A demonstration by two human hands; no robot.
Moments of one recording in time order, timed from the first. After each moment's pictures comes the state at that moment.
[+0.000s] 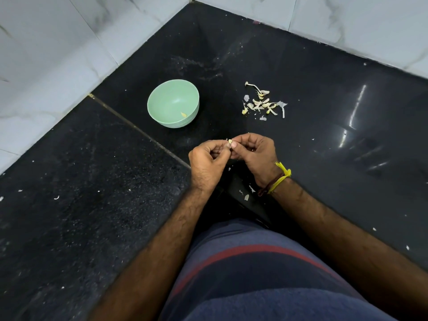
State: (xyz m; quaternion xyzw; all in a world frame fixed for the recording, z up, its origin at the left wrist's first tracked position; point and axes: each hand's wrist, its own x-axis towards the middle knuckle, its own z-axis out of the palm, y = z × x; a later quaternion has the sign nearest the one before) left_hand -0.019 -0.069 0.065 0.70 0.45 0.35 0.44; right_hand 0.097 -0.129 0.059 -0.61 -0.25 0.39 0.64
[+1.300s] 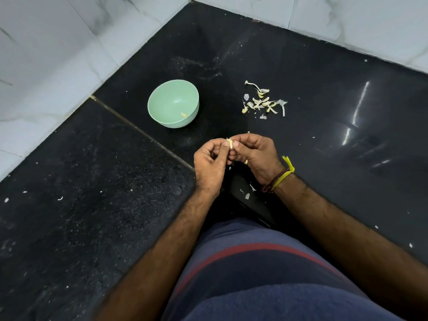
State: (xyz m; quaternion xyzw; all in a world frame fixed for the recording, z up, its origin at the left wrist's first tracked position) left_hand -0.012 -0.083 0.060 0.54 0.45 0.38 0.60; right_hand 0.103 -0.133 0.056 -0.51 -0.22 0.49 0.67
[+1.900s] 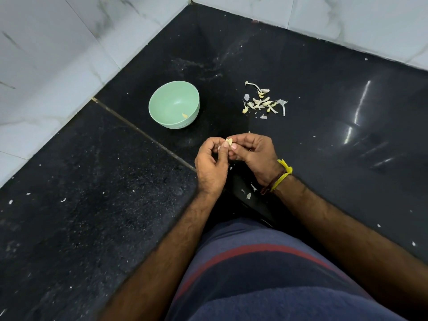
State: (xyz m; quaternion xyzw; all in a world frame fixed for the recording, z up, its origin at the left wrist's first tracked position) left_hand -0.016 -0.080 0.052 0.65 0.46 0.38 0.47; right_hand 0.096 -0.132 0.063 -0.56 -0.28 0.44 0.64
